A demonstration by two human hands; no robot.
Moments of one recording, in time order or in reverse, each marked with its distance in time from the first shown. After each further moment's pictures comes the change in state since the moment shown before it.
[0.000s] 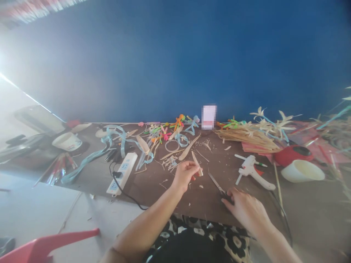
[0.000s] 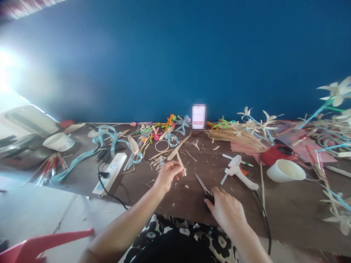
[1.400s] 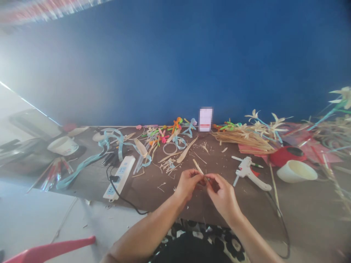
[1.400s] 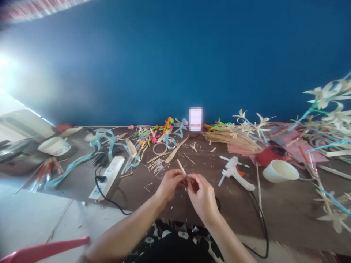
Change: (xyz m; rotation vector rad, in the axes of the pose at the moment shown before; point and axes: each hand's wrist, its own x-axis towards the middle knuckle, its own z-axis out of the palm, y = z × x) left_hand -0.013 -0.004 0.022 -0.076 -0.026 -0.127; right_hand 0.025 -0.058 -0.003 0.737 0.329 -0.142
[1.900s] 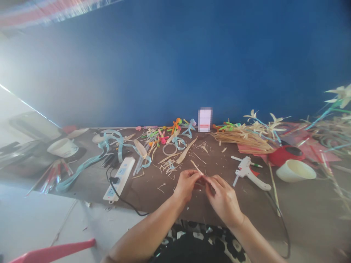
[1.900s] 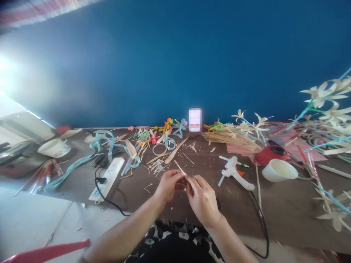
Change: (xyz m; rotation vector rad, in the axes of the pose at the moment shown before) left_hand -0.003 0.003 0.000 -0.044 0.006 0.003; right_hand -0.005 0.000 -0.003 -0.352 -0.030 -0.306
